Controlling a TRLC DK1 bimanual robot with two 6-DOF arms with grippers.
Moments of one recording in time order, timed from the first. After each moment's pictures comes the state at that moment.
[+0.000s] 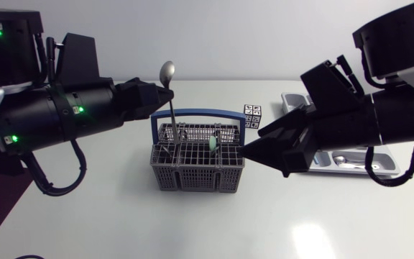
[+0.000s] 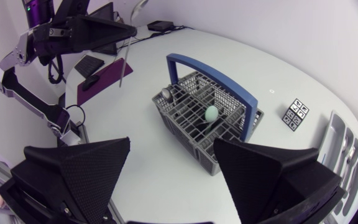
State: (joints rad) left arm -0.63 1.08 0.84 -0.06 0.14 -0.48; right arm 0.49 1.11 0.97 -0.60 -0.48 -0.10
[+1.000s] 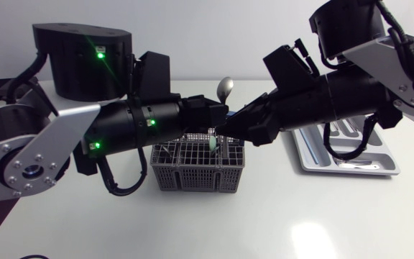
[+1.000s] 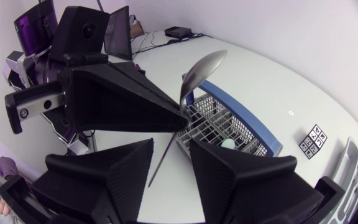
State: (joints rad) left arm -0.78 1.32 0.89 0.14 0.17 -0.50; right arm 0.52 1.30 1.08 -0.48 -0.56 -0.11
